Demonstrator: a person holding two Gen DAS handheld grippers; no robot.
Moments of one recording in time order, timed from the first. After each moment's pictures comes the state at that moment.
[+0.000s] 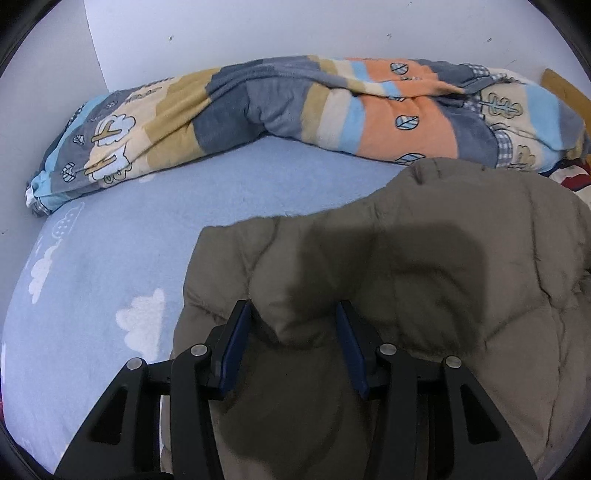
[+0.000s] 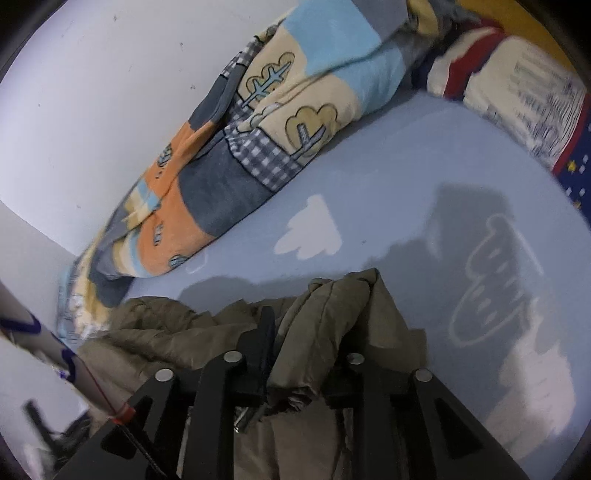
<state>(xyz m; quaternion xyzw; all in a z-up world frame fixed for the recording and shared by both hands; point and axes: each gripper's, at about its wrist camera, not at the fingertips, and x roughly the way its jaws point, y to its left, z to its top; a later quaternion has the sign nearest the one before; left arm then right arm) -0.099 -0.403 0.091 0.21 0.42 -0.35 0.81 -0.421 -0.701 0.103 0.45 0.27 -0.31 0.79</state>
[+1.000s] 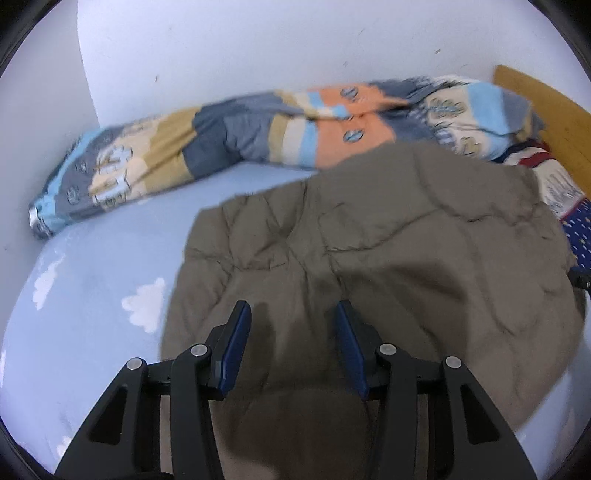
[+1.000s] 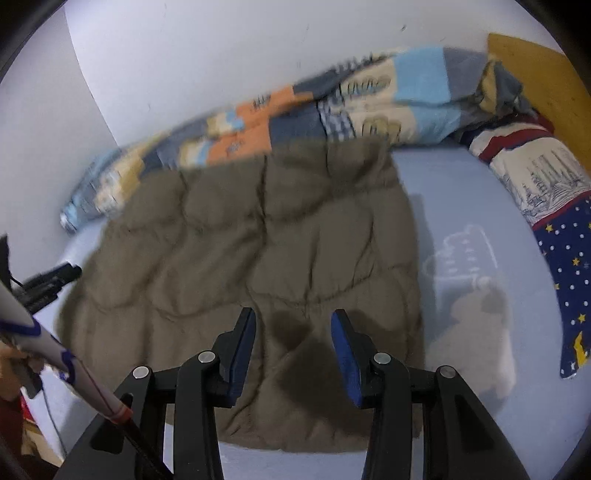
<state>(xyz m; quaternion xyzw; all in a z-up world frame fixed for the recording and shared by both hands) -0.169 -0.353 0.102 0.21 0.36 -0.40 0.82 -0.461 -0.565 0.100 0.24 0.37 -0.28 0.86</state>
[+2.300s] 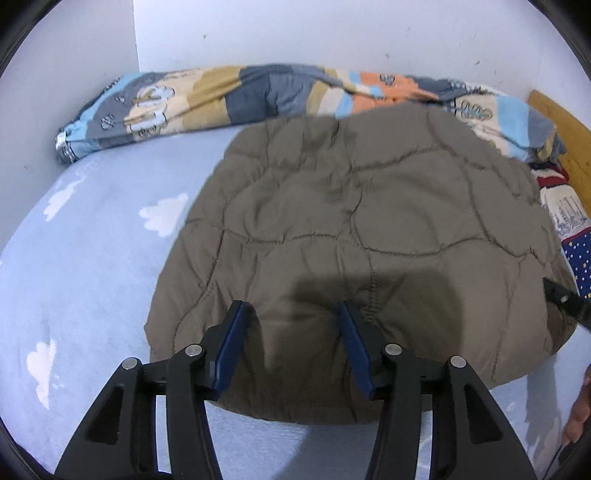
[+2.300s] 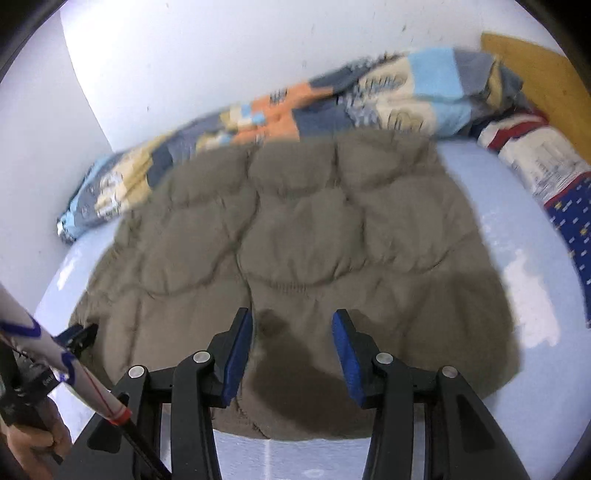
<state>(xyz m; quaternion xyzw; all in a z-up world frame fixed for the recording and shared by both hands) -0.205 -0.287 0.076 0.15 0.41 -0.35 0.83 -0.410 -0.480 0.080 0.26 0.35 -0.29 0.85</state>
